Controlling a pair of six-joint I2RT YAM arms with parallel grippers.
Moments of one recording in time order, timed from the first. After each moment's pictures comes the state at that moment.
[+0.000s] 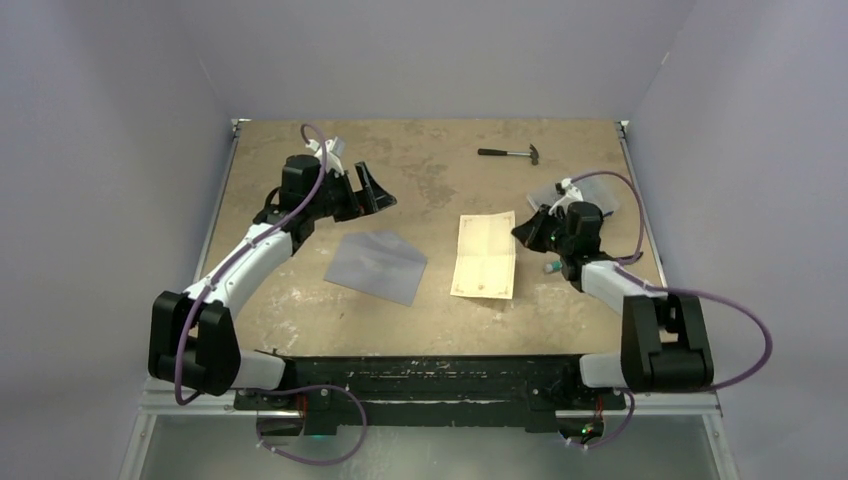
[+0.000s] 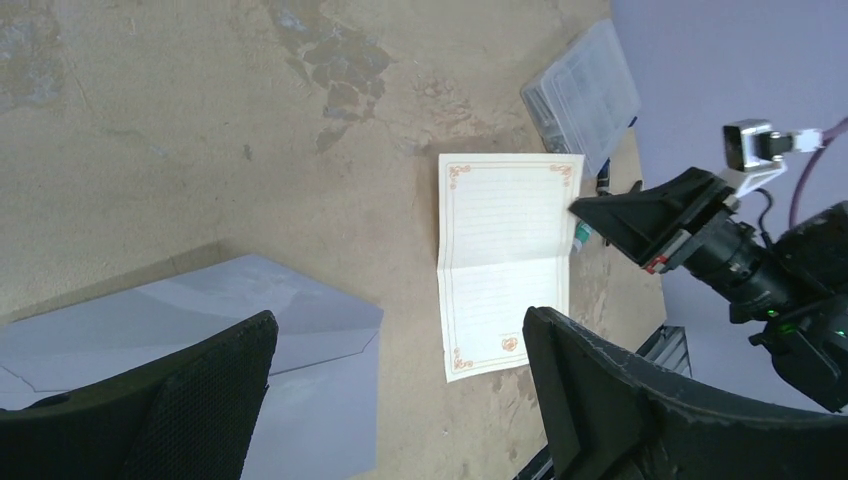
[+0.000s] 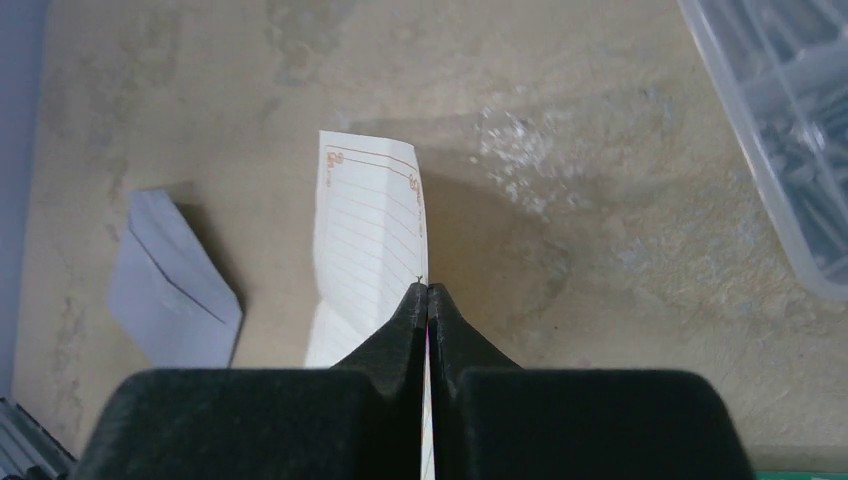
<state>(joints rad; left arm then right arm) -0.26 1.37 0.97 -0.09 0.44 -0.59 0.06 1.41 0.54 0.33 -0.36 0.47</state>
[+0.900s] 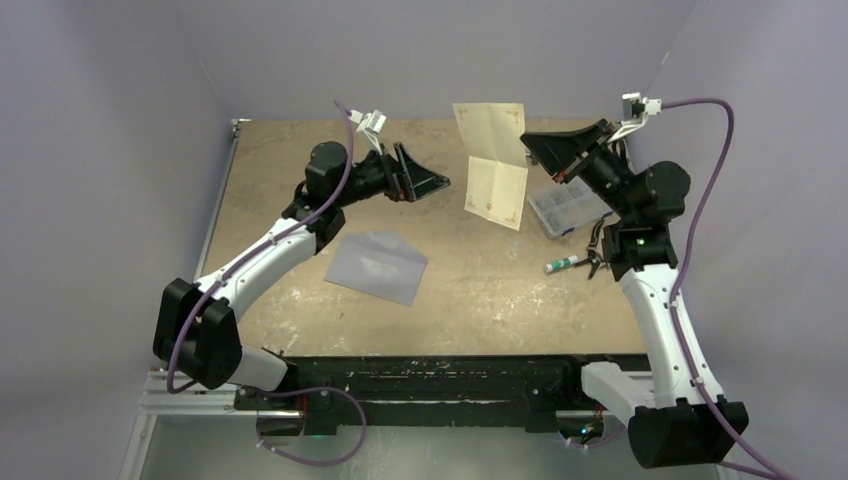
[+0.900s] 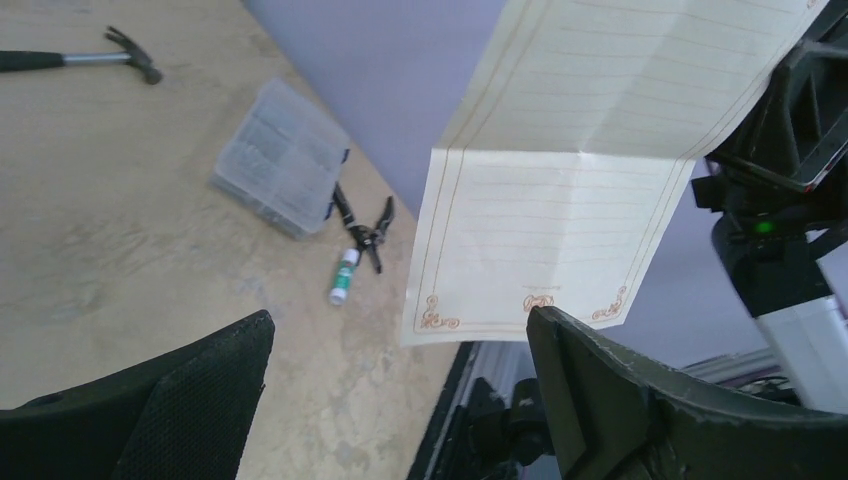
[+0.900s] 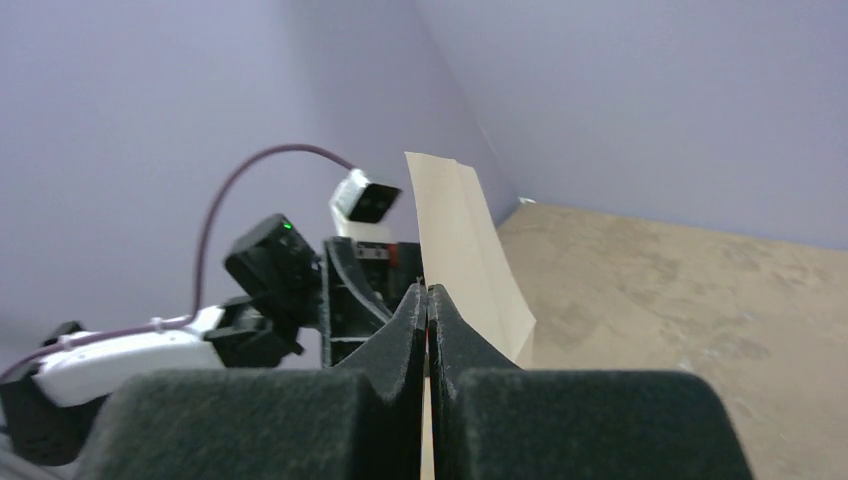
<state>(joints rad) -0.47 1.42 1.08 0.31 0.59 -0.77 0.06 1.01 1.05 0.33 -0.66 0.80</state>
